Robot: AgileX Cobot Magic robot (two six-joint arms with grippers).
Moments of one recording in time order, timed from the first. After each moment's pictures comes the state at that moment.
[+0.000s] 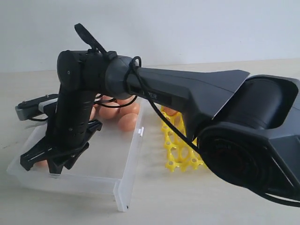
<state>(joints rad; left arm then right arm) -0.01 0.01 0.00 0.11 0.33 -0.03 0.89 2.49 -2.18 0.37 1.19 -0.16</state>
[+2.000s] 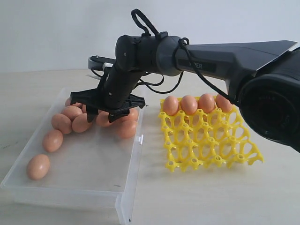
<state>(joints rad) -0.01 0.01 0.00 0.11 0.33 -0.03 0.69 2.39 -1.98 0.31 0.81 0.26</state>
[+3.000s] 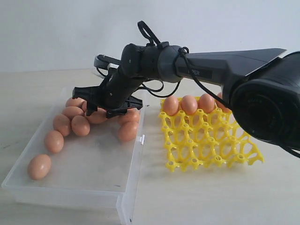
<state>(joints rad) -0.01 0.01 0.00 0.11 0.33 -0.03 0.66 2.45 -1.99 0.40 0.66 0.24</state>
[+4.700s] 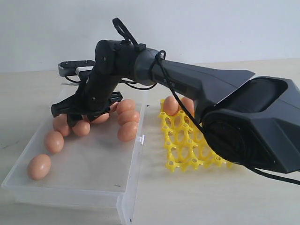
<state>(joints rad) -0.01 0.01 0.00 0.11 0.33 -0.03 0.73 2.59 -2.32 0.33 0.93 -0.02</state>
